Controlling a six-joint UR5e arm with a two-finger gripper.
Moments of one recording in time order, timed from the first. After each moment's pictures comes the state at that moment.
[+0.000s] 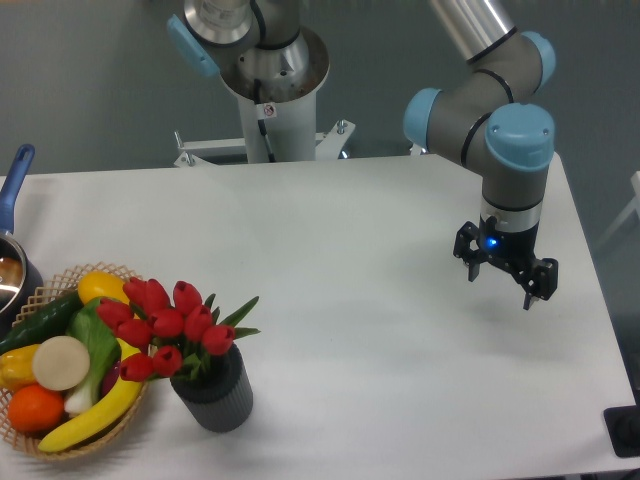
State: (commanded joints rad) arm 2.77 -2.00 -1.69 -0.73 1.50 1.47
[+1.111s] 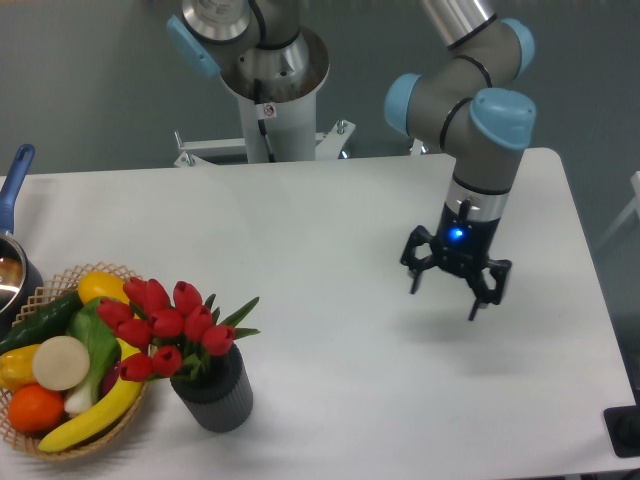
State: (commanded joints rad) arm 2.78 -1.90 -1.84 -0.71 0.82 1.27
